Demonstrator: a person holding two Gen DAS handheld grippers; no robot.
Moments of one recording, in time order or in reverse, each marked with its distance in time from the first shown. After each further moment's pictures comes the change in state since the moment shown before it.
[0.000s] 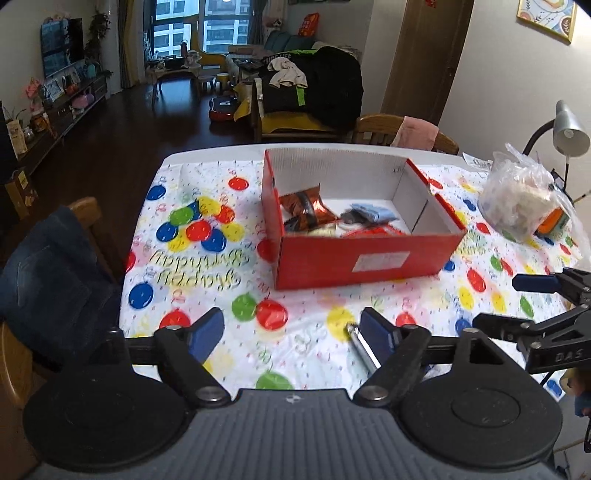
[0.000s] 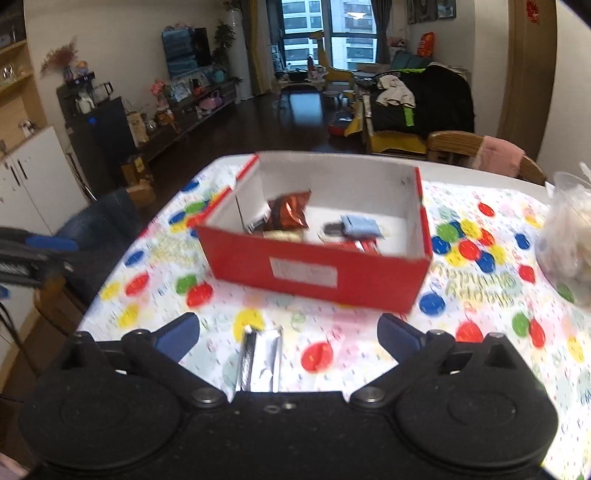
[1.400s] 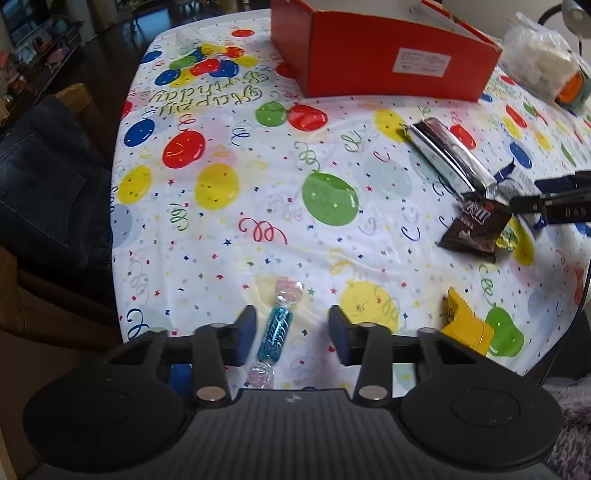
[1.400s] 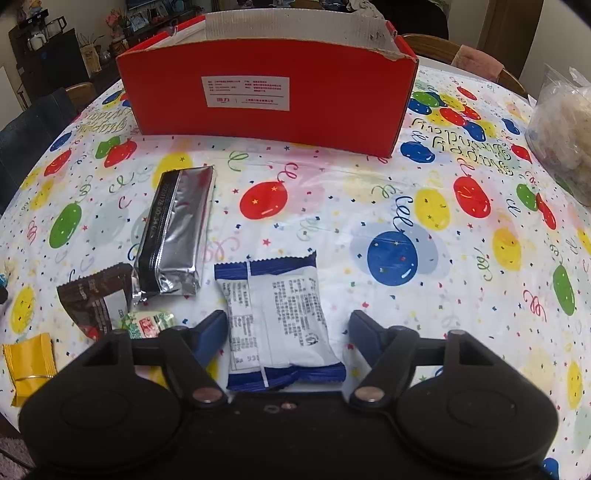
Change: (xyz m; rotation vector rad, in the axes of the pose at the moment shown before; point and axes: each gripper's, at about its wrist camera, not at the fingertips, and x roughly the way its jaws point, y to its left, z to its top) left arm 0.060 0.040 -0.128 0.116 0.311 0.024; right arm 0.078 -0.020 -0.087 0.031 0.224 -0.120
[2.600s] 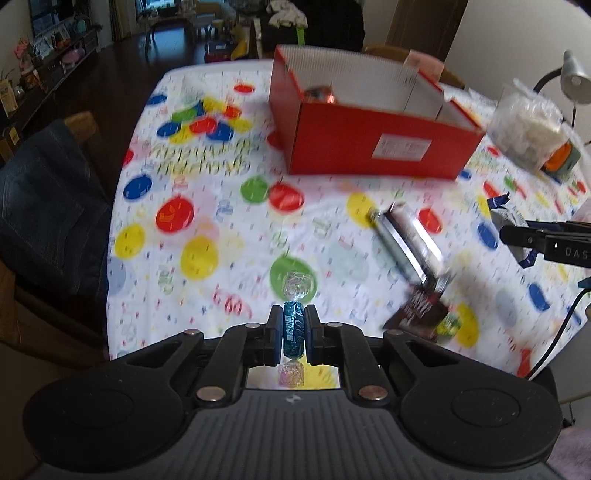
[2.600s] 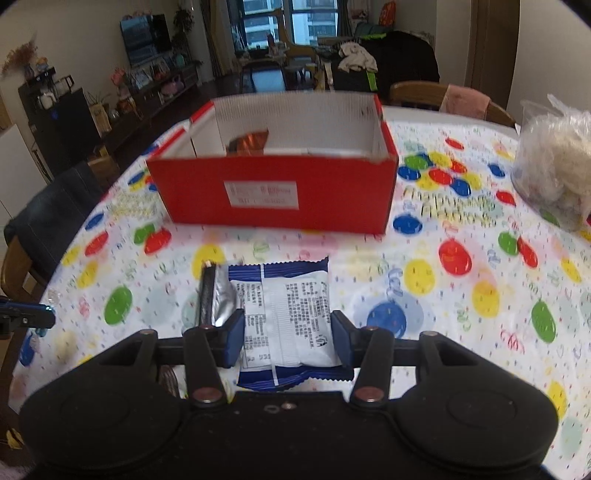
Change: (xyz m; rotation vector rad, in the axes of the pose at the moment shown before) left arm -0.048 -0.013 0.042 -0.117 -0.141 -0.059; right arm -0.072 -0.003 0.036 0.073 -0.182 0.064
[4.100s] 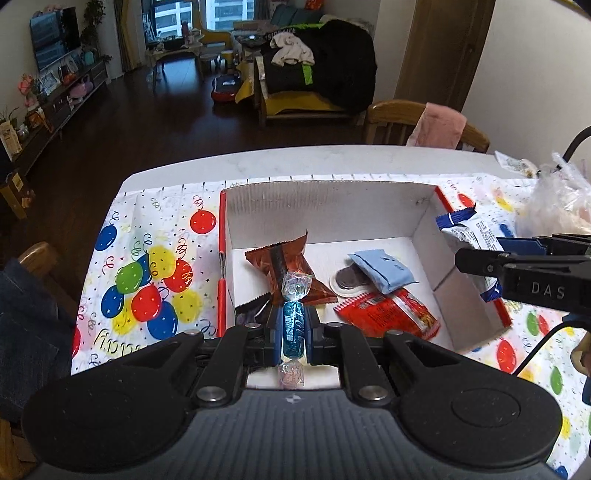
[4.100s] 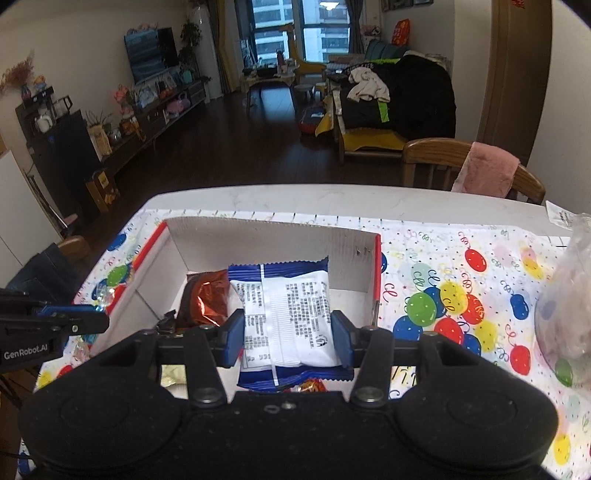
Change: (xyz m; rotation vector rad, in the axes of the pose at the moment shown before) left arm 0.083 -0.074 0.224 0.001 -0.064 0.085; right arm 0.094 -0.049 0.190 -0.037 -0.005 0.025
